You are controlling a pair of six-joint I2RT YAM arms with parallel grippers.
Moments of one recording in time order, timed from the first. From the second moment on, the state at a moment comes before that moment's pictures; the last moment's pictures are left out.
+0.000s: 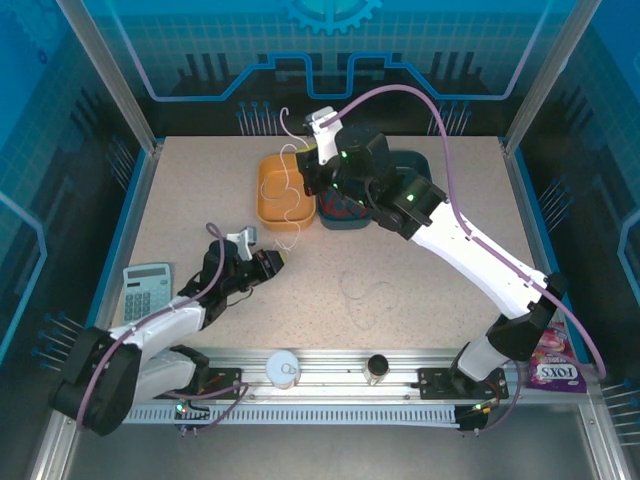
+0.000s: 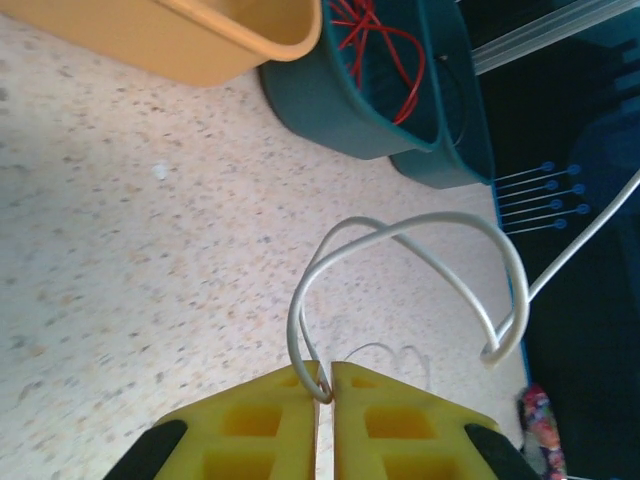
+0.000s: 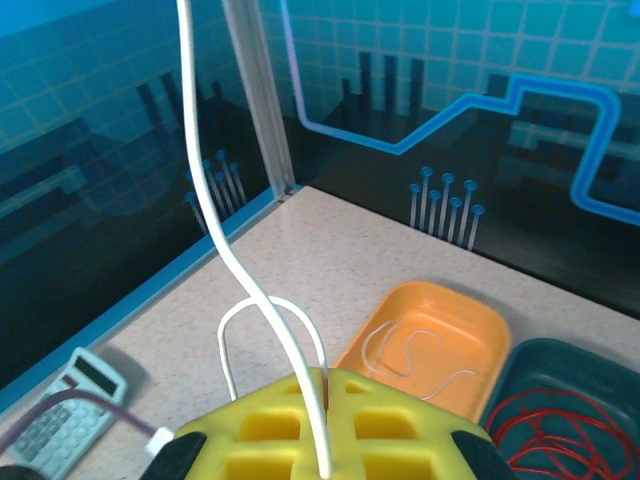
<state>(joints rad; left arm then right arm) -0.35 1.09 0.32 0.30 0.36 -0.87 0.84 1.57 1.81 -0.53 0.18 0.16</state>
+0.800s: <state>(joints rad) -0.19 0.93 0.28 0.15 0.31 -0.85 0.75 1.29 1.60 -0.47 0.44 0.08</state>
